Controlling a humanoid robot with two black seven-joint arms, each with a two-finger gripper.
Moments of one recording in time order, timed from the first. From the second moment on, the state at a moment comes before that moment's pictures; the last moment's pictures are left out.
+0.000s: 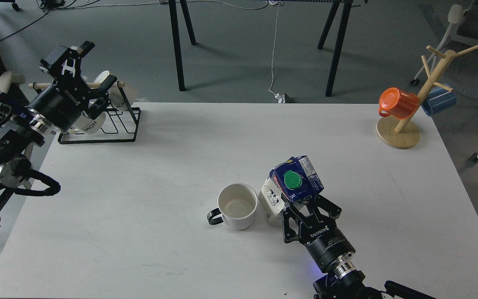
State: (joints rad) left arm -0.56 0.61 -0.78 -0.87 0.43 -0.49 -0.49; right arm 0.14 -0.27 0.41 1.37 0.54 0.49 0.44
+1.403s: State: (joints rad) left arm -0.56 0.61 -0.78 -0.86 0.43 -0.49 -0.49; right arm 0.11 -0.25 0.40 1.37 0.53 0.49 0.43
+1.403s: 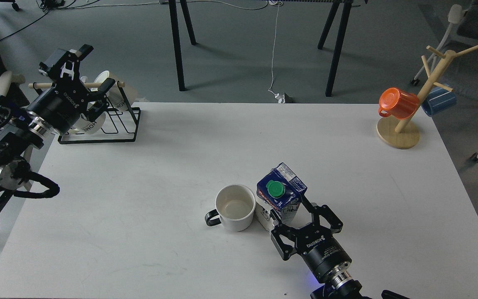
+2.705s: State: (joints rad) left arm -0.56 0.61 -0.78 -0.85 0.43 -0.49 -0.49; right arm -0.04 -0.39 0.41 1.59 0.42 0.49 0.44
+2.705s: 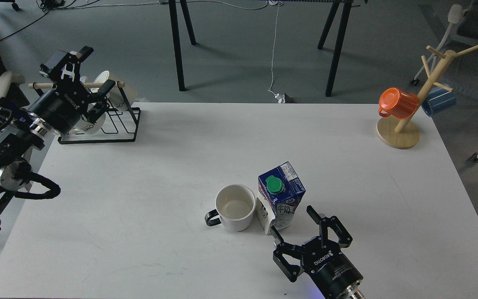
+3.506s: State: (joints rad) left arm -0.55 0.61 -0.78 -0.85 0.43 -0.49 -0.49; right arm -0.19 -0.98 0.75 1.66 0.28 0.49 0.49
